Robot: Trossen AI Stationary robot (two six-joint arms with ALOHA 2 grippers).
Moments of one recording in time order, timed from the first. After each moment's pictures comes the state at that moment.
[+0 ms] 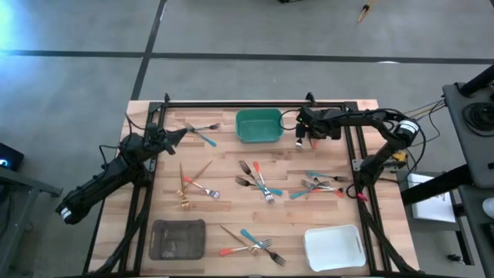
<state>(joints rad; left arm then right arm) 0.68 0.00 0.02 0.01 0.10 -0.69 -0.69 1.71 0.79 -0.59 0.30 0.96</state>
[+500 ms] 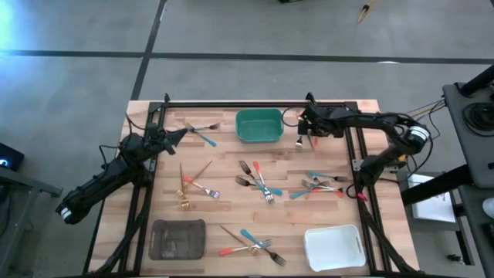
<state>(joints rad) 0.68 0.01 0.02 0.01 0.10 -0.69 -0.69 1.49 0.78 -0.60 0.28 0.95</state>
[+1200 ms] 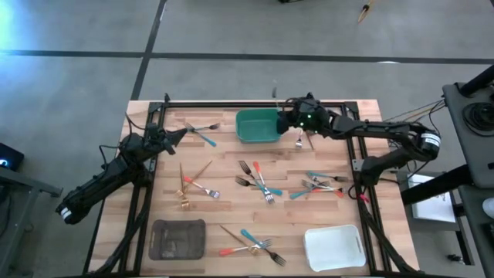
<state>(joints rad) 0.68 0.00 0.02 0.01 0.10 -0.69 -0.46 1.37 0.80 0.14 0.18 0.46</state>
